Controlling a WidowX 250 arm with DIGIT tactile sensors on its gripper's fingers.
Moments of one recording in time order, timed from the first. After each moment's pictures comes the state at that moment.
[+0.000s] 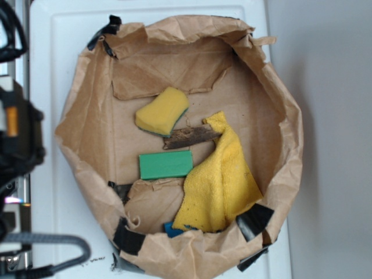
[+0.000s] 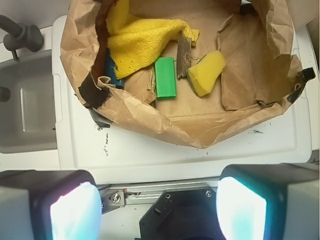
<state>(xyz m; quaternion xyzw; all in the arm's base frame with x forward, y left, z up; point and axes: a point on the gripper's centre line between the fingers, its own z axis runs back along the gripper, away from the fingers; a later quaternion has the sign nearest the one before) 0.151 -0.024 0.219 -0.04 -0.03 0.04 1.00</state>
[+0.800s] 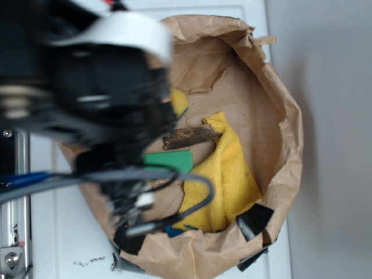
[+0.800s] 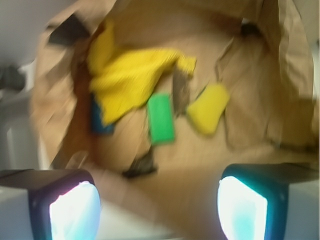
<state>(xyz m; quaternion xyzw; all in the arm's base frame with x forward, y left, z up) 0.229 0.000 0.163 -0.03 -0.05 0.10 0.99</state>
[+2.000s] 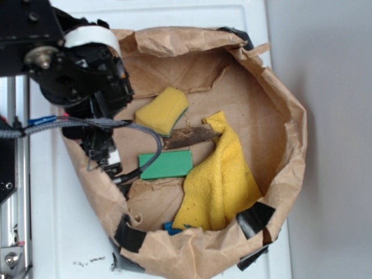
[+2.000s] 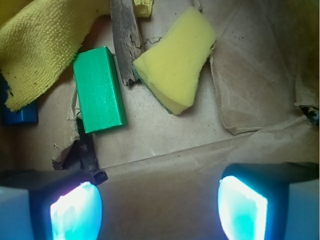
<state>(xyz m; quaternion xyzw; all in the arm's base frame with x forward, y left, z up) 0.187 0.028 0.083 -0.08 -0.03 0.13 0.99</state>
